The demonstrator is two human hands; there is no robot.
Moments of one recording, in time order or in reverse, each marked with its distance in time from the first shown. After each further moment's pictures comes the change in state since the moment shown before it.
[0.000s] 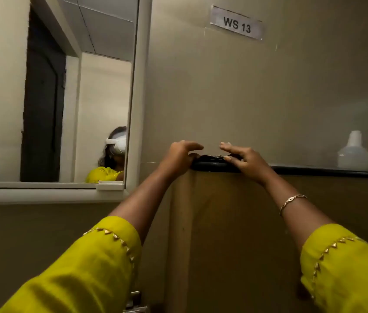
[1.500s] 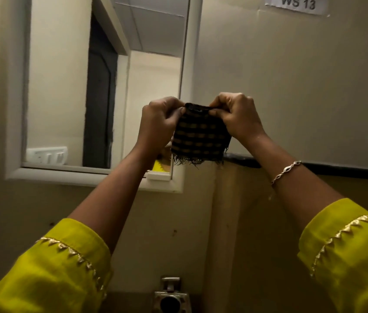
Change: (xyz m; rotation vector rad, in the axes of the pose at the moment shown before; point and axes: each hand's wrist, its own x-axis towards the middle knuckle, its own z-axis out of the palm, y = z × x) left_hand -0.037 -0.010 -0.111 -0.055 0.488 0.118; right_hand 0.059 -0.128 0.044 0.038 0.306 -0.333
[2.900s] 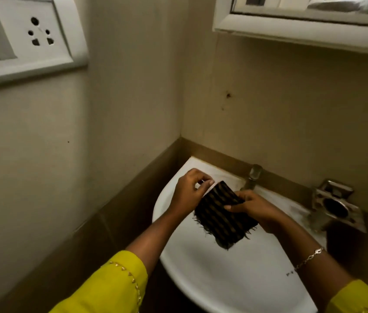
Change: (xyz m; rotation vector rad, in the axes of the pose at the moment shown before) left_hand -0.387 -0.095 -0.232 0.381 -0.191 -0.947; right_hand -0.319 -0.162 0.274 0.866 -1.425 0.829
